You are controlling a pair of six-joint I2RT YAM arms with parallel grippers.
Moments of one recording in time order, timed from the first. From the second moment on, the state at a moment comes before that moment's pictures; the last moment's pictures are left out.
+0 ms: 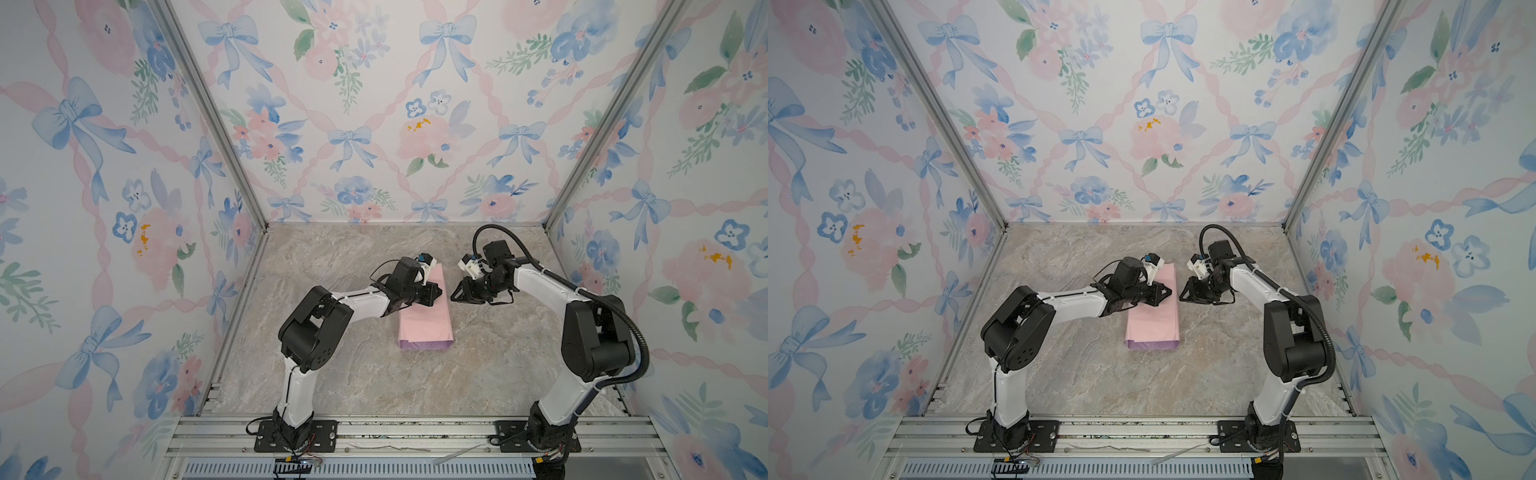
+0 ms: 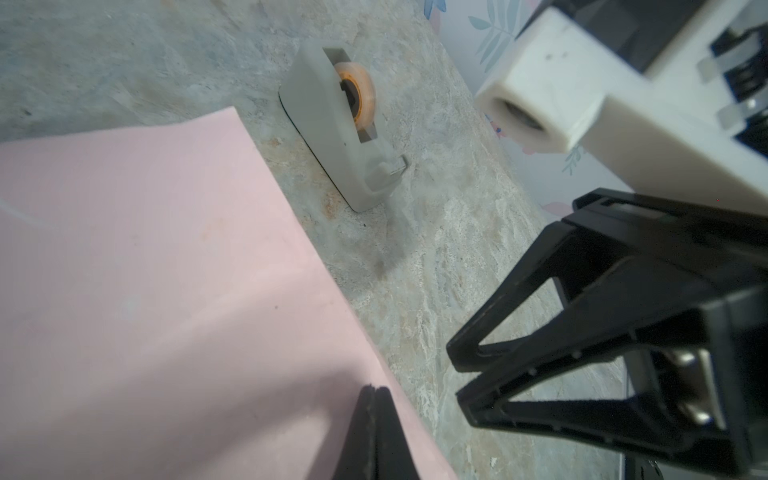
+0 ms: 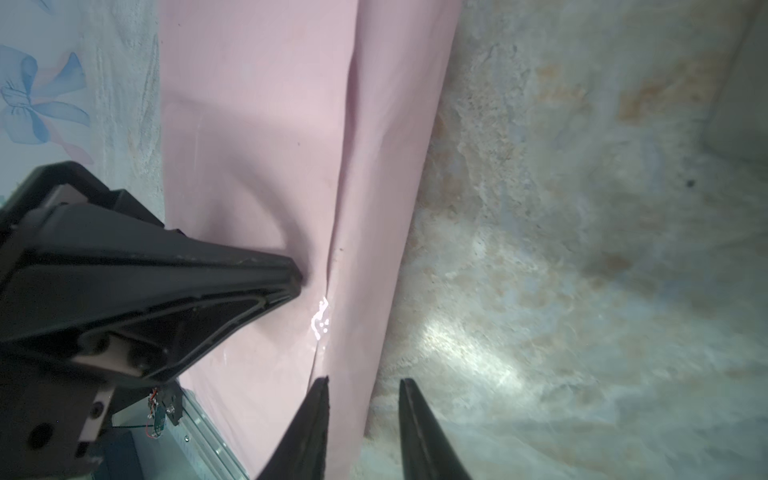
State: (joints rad) left arm -0.69 1.99 1.23 0.17 0.37 -0.43; right arm 0.23 1.77 1.25 -0.71 -0.57 0.15
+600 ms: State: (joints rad) left arm -0.69 1.99 1.23 0.17 0.37 -0.43; right arm 0.26 1.83 1.24 -0.58 -0.60 0.22
